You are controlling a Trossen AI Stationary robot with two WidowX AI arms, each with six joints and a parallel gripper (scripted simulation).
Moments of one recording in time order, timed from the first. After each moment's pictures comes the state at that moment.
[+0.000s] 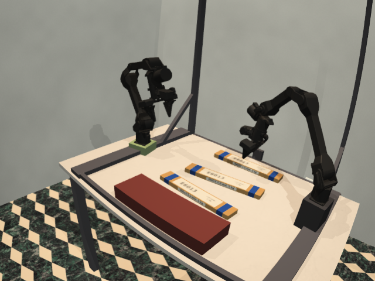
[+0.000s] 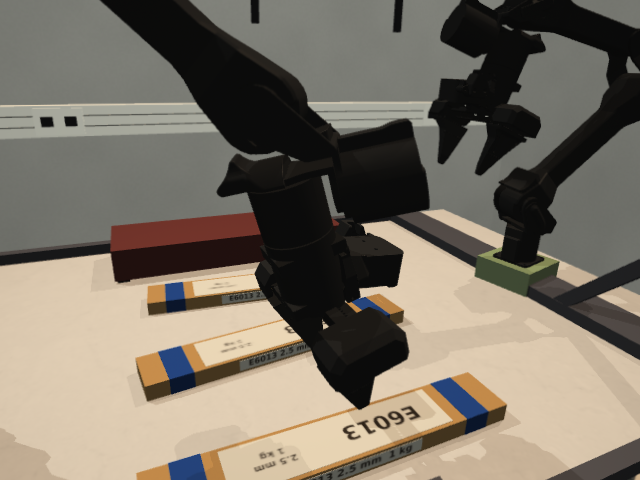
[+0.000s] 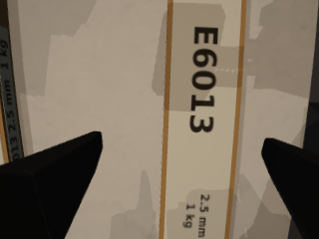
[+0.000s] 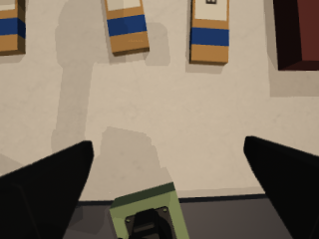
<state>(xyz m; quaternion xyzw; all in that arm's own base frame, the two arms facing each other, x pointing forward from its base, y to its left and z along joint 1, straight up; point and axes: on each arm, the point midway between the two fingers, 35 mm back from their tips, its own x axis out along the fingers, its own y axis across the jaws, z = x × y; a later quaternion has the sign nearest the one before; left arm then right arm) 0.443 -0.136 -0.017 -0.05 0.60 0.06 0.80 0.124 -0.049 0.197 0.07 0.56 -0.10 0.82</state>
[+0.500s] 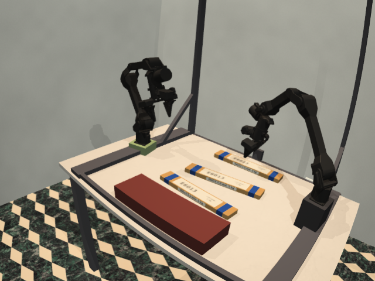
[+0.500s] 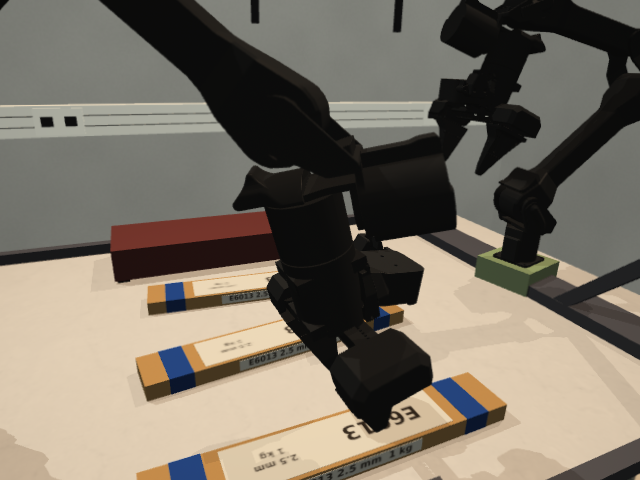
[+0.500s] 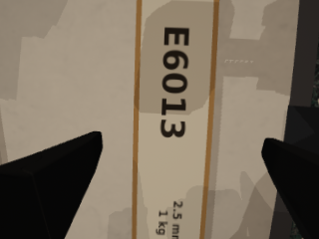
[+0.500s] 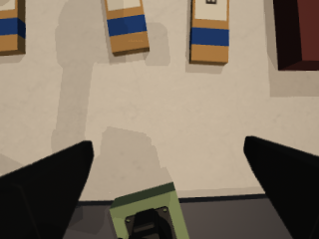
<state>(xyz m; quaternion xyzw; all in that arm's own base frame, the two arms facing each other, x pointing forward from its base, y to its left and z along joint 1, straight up) 0.451 -0.158 -0.023 -0.05 0.60 0.06 0.79 0.124 -0.049 0.197 0.07 0.56 -0.10 0.82</state>
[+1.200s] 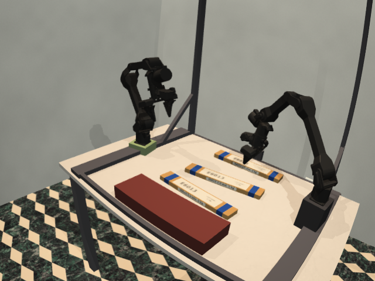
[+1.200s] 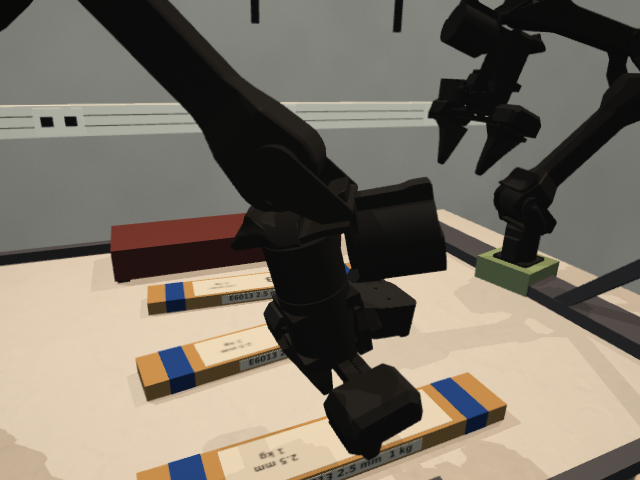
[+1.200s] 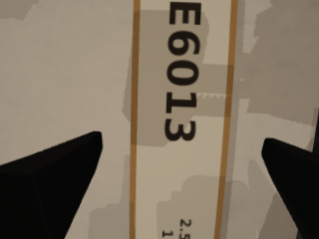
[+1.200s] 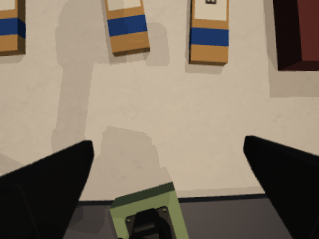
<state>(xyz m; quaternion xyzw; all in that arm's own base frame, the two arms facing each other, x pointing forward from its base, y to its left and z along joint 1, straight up) 0.447 -0.156 -0.054 -0.05 0.61 0.07 0.79 0.124 -0.049 0.197 0.07 0.56 -0.10 0.82</state>
